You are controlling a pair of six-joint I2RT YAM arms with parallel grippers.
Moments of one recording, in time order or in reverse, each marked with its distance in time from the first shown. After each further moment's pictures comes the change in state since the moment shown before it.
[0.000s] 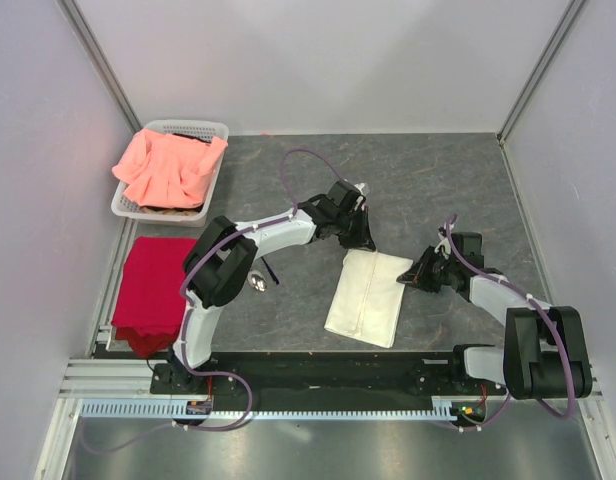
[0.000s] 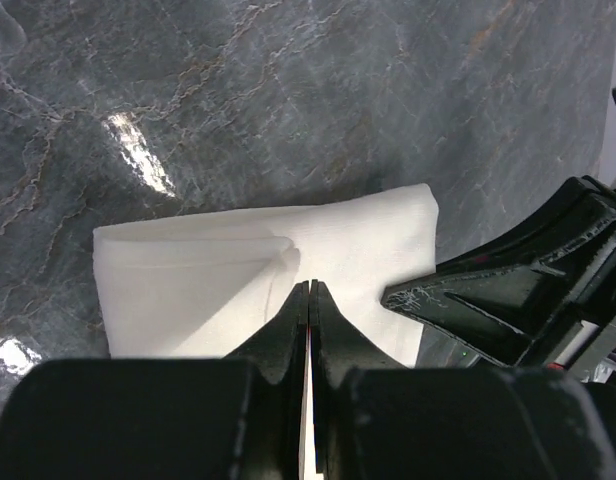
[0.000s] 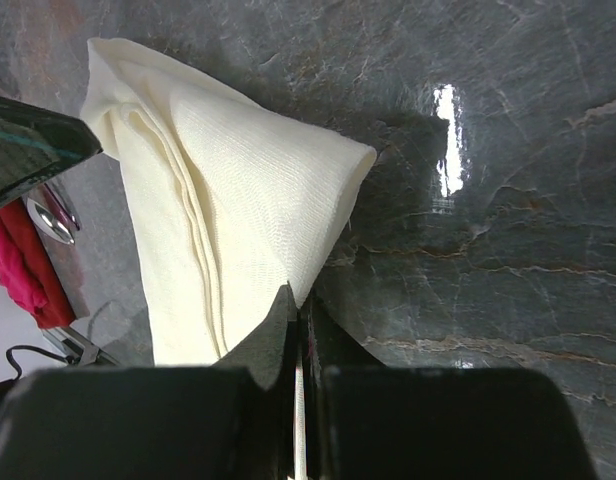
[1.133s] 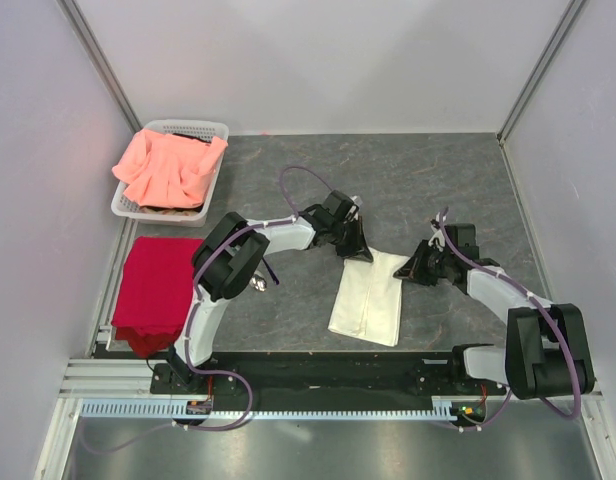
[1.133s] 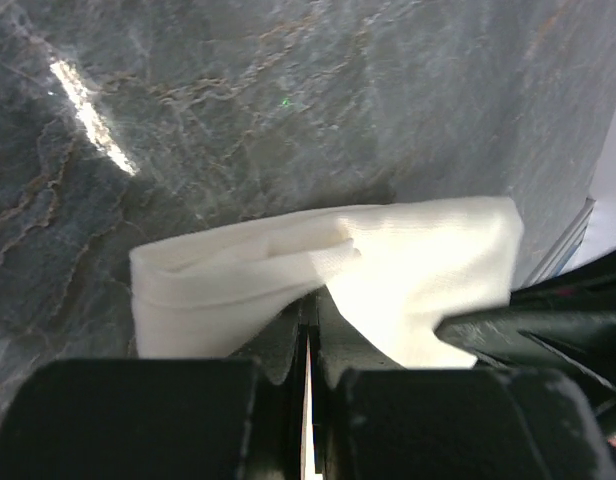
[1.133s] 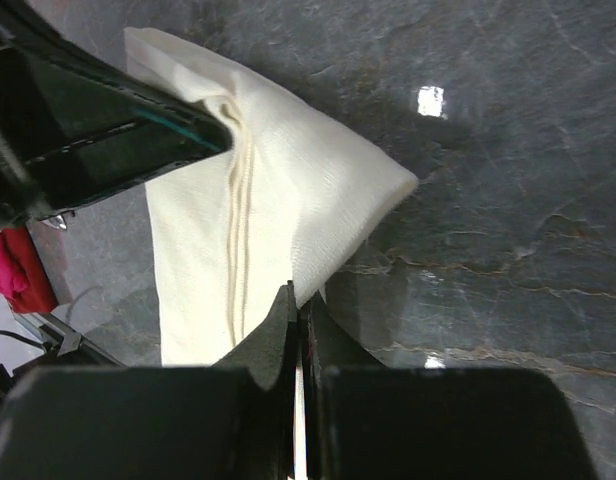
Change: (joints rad) left arm 0.032 0.091 -0.082 0.132 0.106 -0.093; right arm 0.052 0.013 0.078 -0.073 0.027 -0.050
